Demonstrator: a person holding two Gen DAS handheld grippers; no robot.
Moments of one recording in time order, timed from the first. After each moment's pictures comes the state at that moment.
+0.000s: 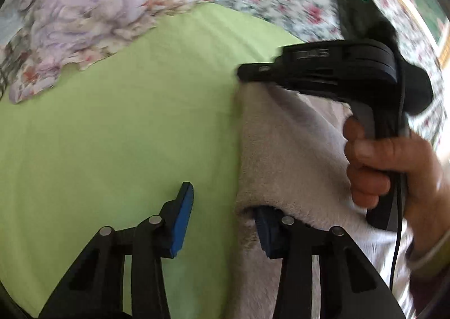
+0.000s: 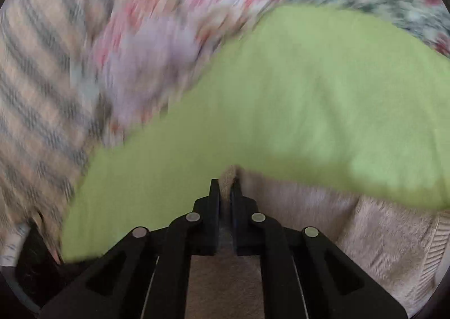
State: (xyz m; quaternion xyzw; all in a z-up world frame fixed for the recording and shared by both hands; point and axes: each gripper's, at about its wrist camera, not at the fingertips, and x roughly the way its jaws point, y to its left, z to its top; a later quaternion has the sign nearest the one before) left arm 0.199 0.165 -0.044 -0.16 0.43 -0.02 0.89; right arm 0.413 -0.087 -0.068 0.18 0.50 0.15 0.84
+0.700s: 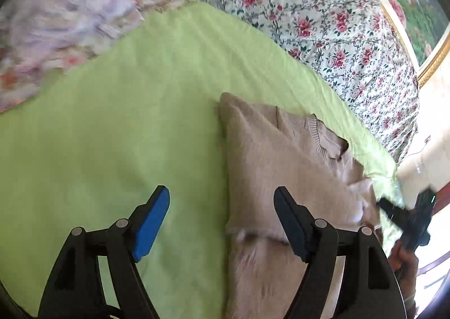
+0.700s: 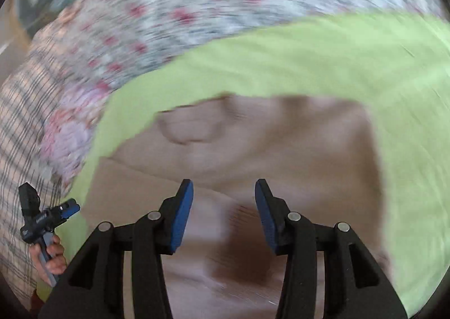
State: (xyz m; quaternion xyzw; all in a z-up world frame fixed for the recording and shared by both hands) left arm 0.228 0.196 -0.022 -0.22 0.45 -0.12 0.86; right arm 0.090 -0.295 -0.012 0.28 0.42 -0.17 0.84
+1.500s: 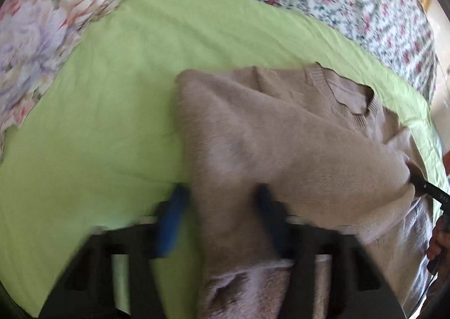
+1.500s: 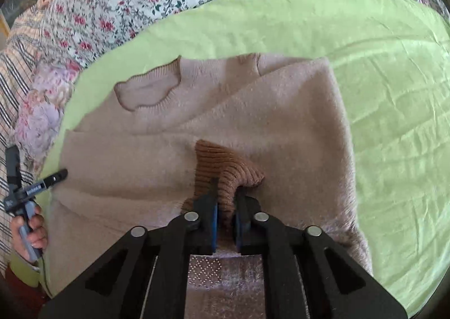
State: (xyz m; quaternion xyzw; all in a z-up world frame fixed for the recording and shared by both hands) left arm 0.263 0.107 -0.045 -0.04 0.49 -0.10 0.87; right arm 0.091 -0.294 -0.050 0.22 0.47 -0.20 0.83
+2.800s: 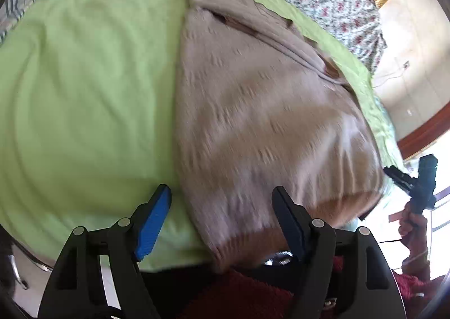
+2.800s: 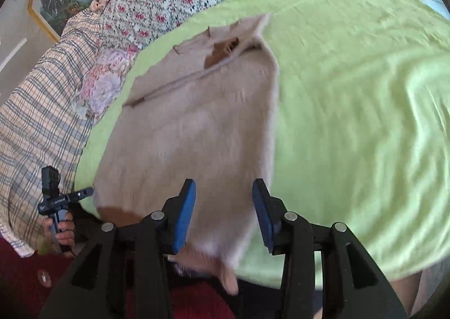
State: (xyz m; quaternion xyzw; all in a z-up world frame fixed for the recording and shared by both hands) left arm -0.073 0.157 -0.064 -0.14 0.52 -0.19 0.82; right arm -0.207 -0.191 0.007 0.30 0.44 -0.10 0.84
